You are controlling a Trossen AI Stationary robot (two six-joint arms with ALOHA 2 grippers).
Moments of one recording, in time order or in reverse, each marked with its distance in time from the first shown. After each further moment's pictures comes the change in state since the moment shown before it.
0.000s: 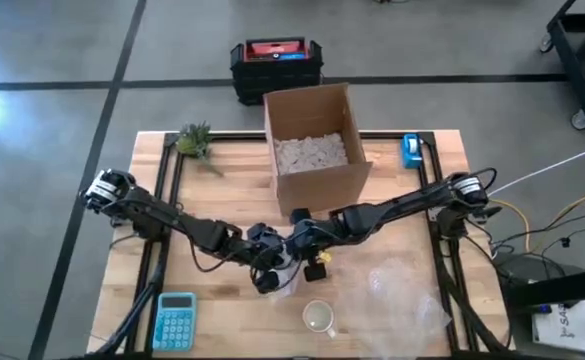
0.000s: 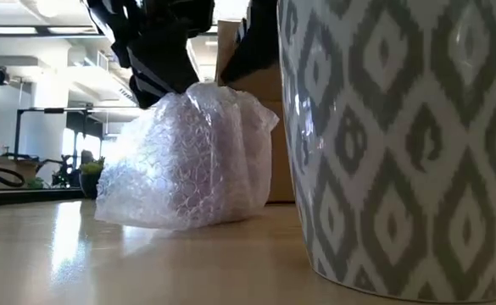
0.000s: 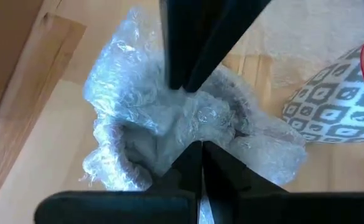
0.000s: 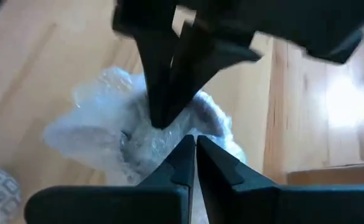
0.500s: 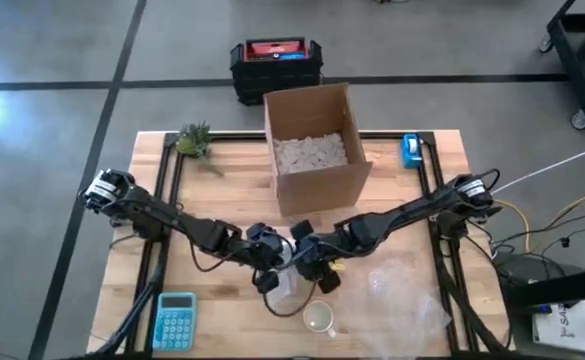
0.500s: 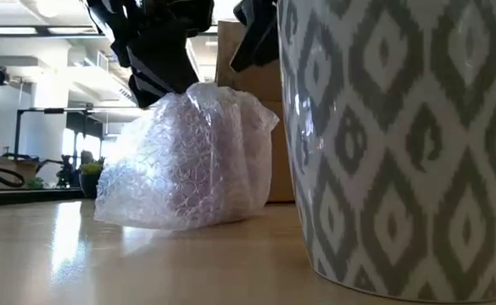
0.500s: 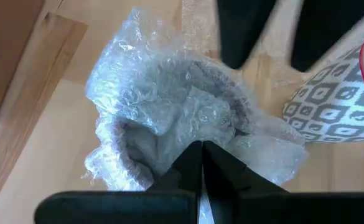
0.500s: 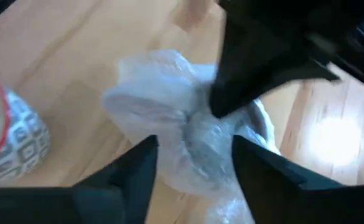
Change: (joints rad) left arm -0.001 -0.005 0.000 -0.006 0.000 0.000; right arm 0.088 -0.012 0.000 -0.057 0.002 -0.208
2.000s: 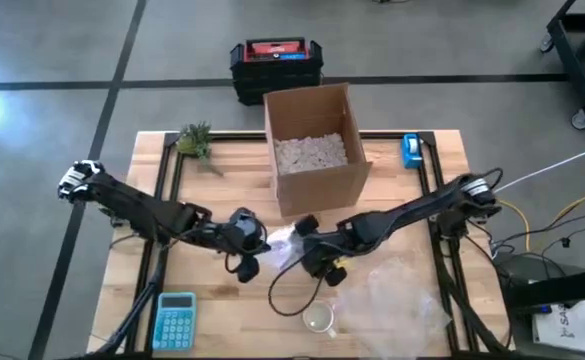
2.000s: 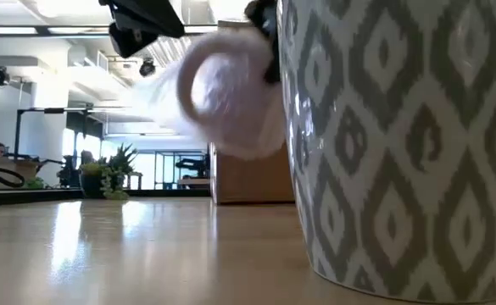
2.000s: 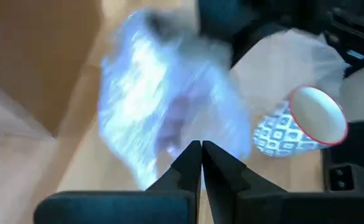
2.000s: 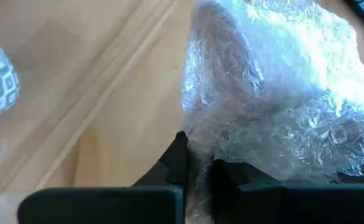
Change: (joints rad) left arm -0.023 -0.300 -0.009 -0.144 -0.103 0.014; right arm -0.001 -0.103 -0.004 -0.127 0.109 -0.032
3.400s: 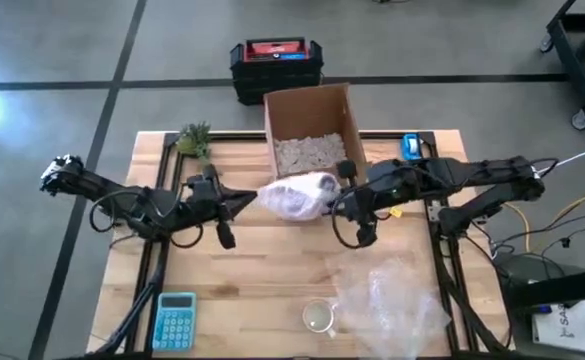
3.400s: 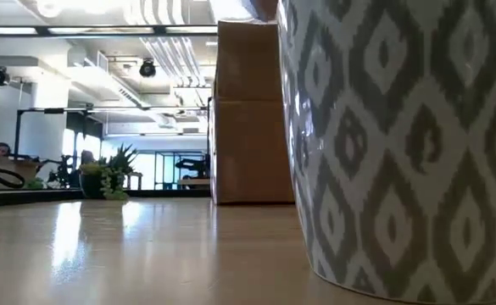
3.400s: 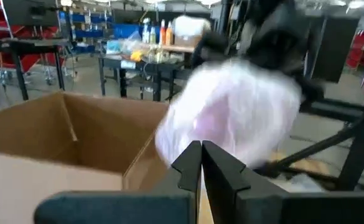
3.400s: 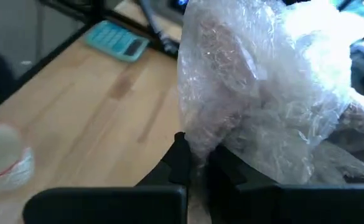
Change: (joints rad) left arm -0.022 -0.285 -0.101 0.512 -0.397 0.480; right arm -0.148 -0.401 0.073 0.014 -0.097 0.015
